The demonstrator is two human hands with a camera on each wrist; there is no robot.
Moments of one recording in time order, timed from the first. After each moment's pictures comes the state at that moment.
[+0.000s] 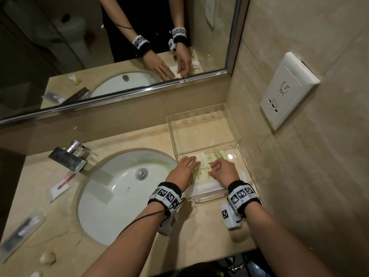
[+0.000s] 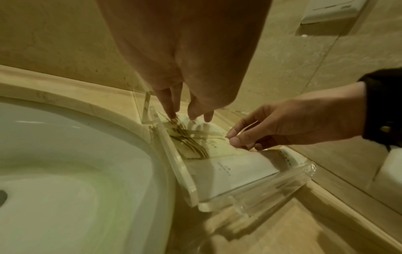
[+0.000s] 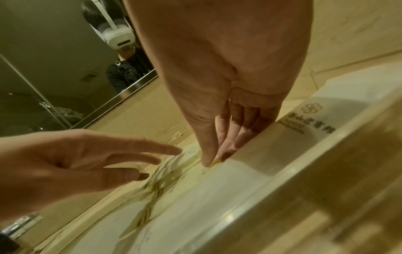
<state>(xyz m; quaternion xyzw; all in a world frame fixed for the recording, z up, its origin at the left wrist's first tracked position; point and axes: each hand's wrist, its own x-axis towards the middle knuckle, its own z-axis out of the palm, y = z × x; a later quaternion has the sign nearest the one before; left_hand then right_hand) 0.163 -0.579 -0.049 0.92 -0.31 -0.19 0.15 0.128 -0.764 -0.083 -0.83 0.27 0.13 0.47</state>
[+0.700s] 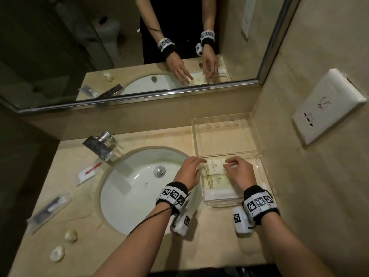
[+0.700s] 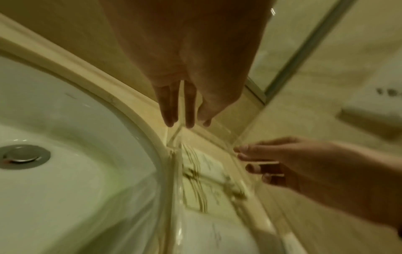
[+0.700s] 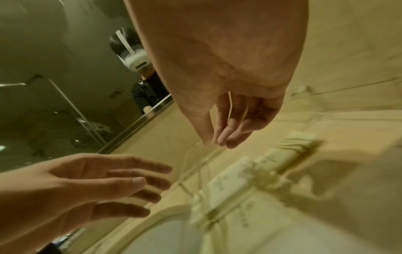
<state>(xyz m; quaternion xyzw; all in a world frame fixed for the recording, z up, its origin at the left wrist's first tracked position) 0.167 -0.541 -0.033 0.92 -0.19 -0.13 0.32 0.140 -0.742 -0.044 -0.88 0.20 0.02 0.43</state>
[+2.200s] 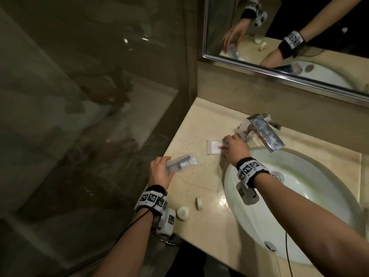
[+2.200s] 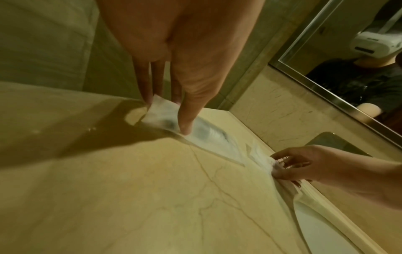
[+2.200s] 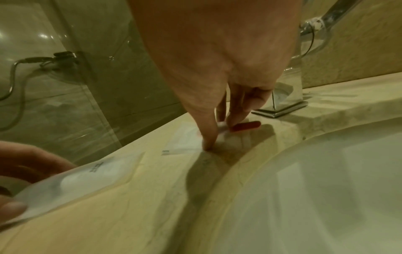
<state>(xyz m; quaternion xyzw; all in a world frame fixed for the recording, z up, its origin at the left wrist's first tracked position) 0.071 -0.005 -0.066 0.89 0.32 -0.05 0.31 0.249 -0.213 -0.072 -0.96 -0.18 0.16 0.14</state>
